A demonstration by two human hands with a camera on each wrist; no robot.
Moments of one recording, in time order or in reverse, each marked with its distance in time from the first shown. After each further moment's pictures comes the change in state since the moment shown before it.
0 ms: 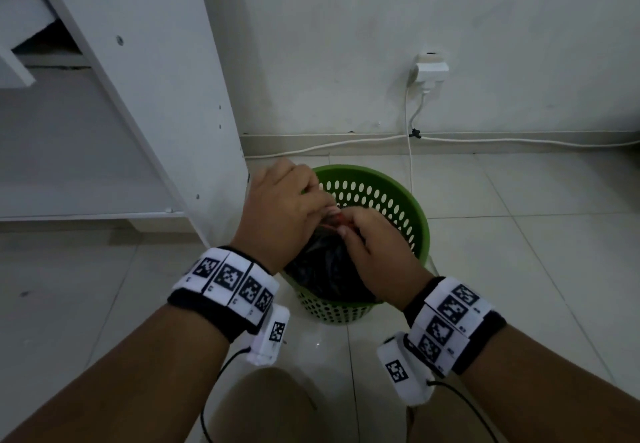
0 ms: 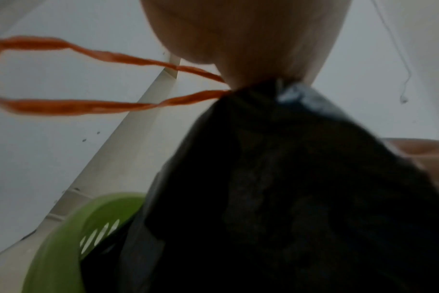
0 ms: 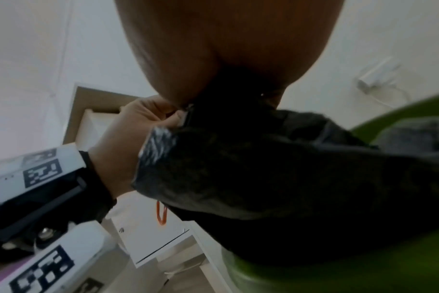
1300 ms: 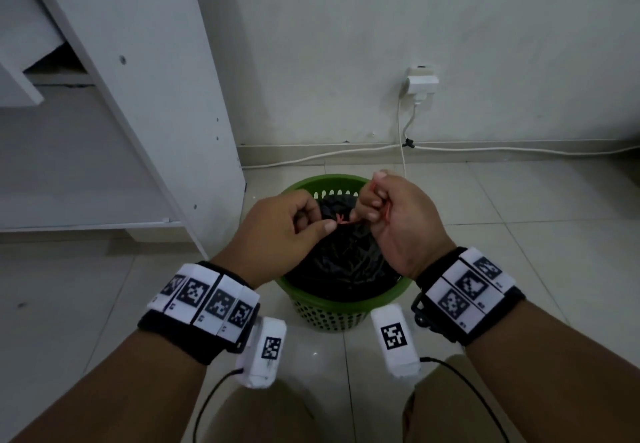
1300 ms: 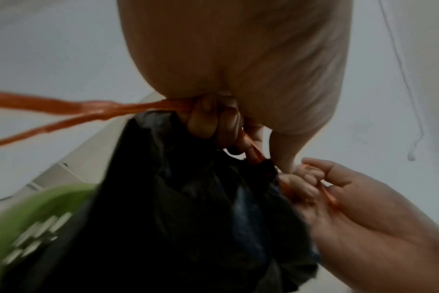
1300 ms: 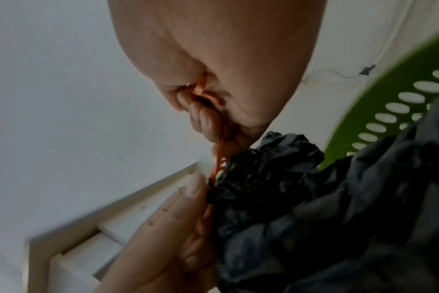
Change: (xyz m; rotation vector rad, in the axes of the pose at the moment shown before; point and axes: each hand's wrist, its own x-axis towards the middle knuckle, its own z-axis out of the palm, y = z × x) left_hand -0.001 0.014 -0.025 -0.557 -0.287 -0.504; right_hand 0.034 -0.020 -0.043 1.233 0.165 0.345
